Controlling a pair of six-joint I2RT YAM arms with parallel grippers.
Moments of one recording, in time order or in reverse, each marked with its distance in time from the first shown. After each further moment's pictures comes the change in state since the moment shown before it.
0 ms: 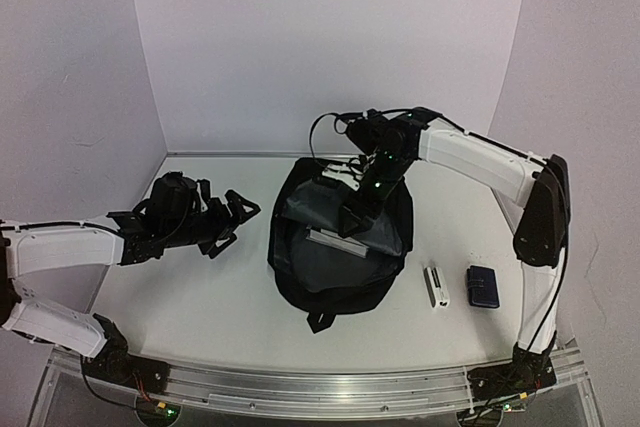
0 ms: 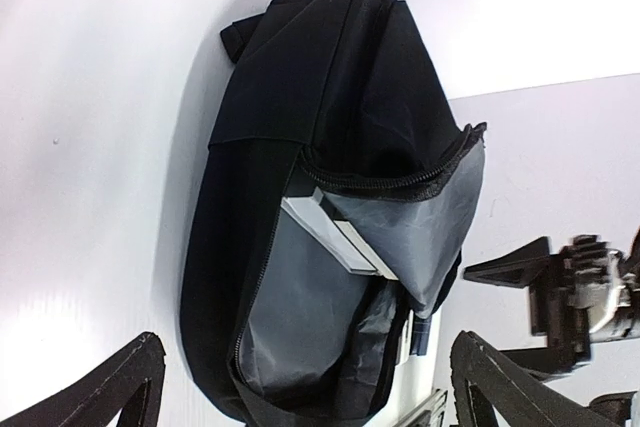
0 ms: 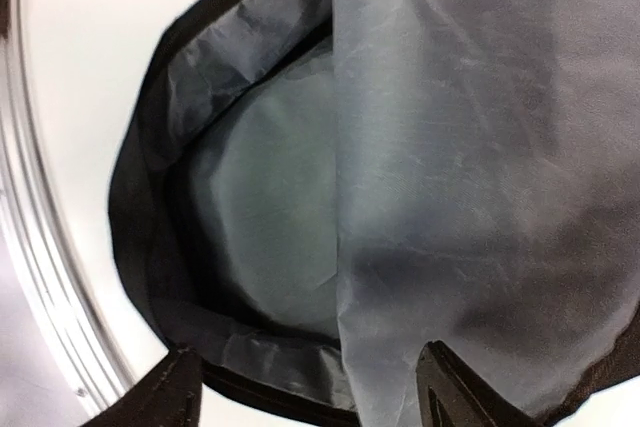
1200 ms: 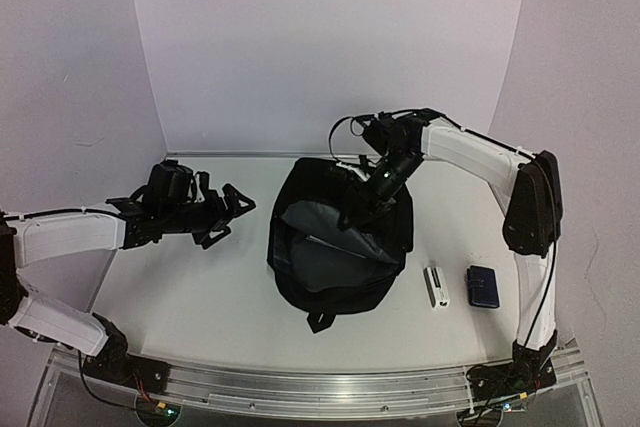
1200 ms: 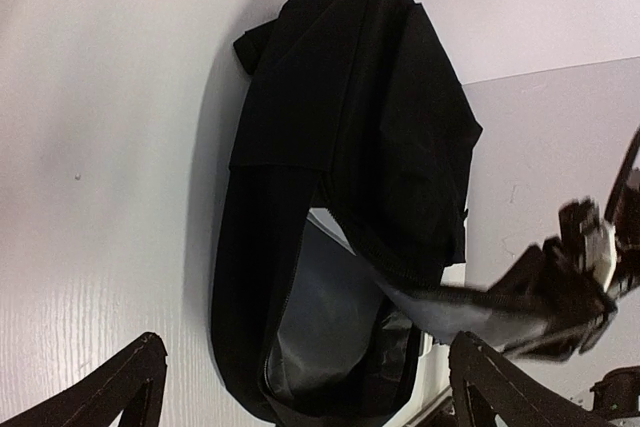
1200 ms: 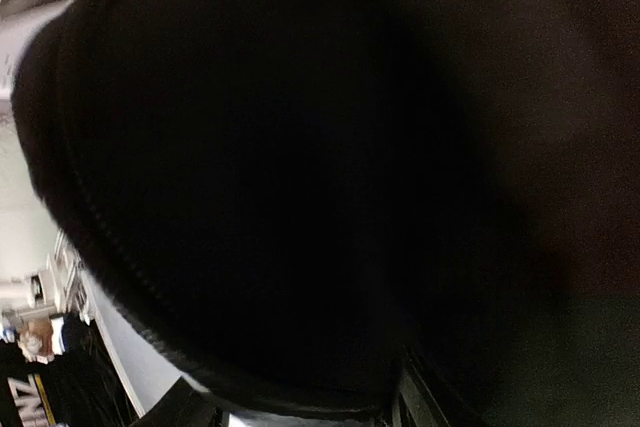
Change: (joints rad) left arm 0.110 0.058 0.079 -0.093 0.137 0.134; right arm -0.148 0.105 0.067 -0.080 -0.437 0.201
